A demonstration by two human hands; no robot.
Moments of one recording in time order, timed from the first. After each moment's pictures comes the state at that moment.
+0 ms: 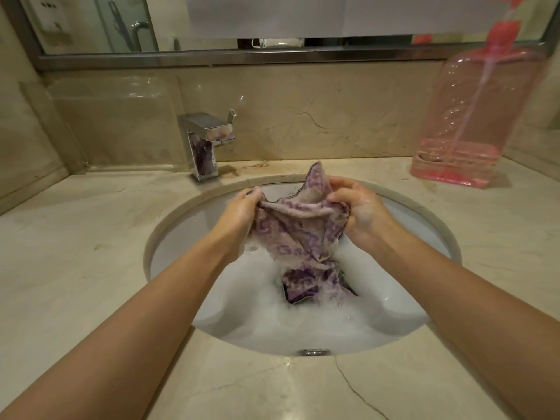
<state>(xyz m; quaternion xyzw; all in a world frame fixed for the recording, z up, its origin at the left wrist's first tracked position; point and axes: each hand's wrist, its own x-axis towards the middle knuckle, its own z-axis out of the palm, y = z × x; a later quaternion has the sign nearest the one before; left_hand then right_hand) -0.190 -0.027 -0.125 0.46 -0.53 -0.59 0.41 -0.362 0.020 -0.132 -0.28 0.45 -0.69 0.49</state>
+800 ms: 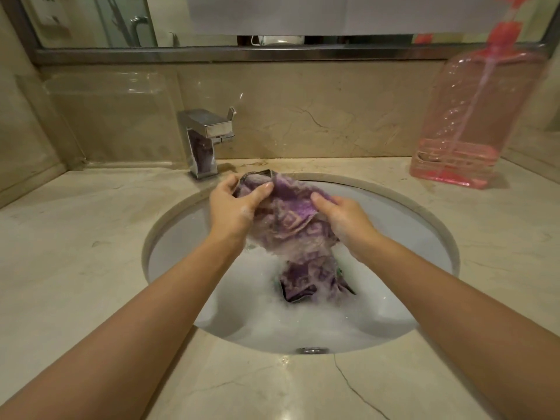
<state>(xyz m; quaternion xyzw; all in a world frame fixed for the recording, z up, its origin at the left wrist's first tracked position) -0.187 -0.021 -0.126 0.39 -0.53 -0.50 0.56 -0.349 0.020 -0.151 -0.46 0.65 -0.50 0.32</state>
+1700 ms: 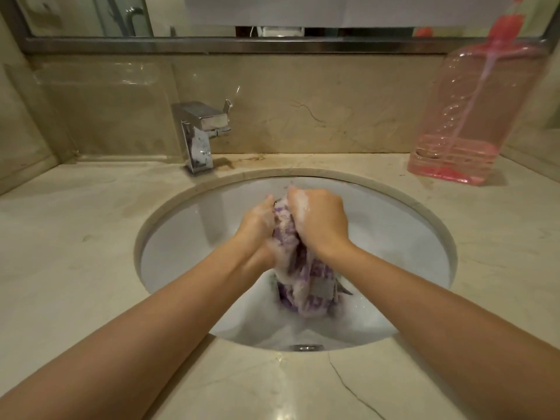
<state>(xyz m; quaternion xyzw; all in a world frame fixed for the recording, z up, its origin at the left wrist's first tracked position) -0.220 0.022 -0.113 0.44 -0.35 -0.73 0.39 -0.307 0.029 -0.139 -0.53 0.71 -0.44 0.10</state>
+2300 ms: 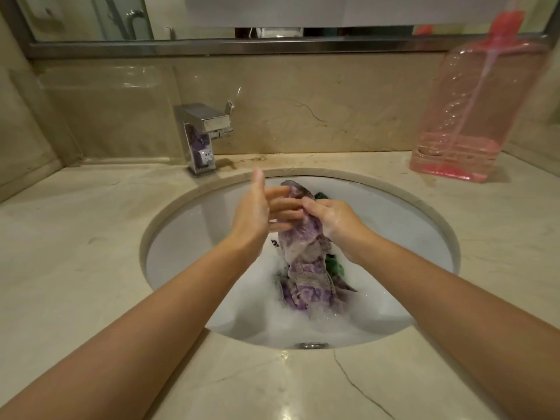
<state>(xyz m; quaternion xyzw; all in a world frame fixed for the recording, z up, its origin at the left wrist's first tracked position) -0.204 0.004 -0.122 0.41 -0.56 -0.59 0.42 -0.335 0.022 -0.151 -0.45 0.64 -0.51 0.36</state>
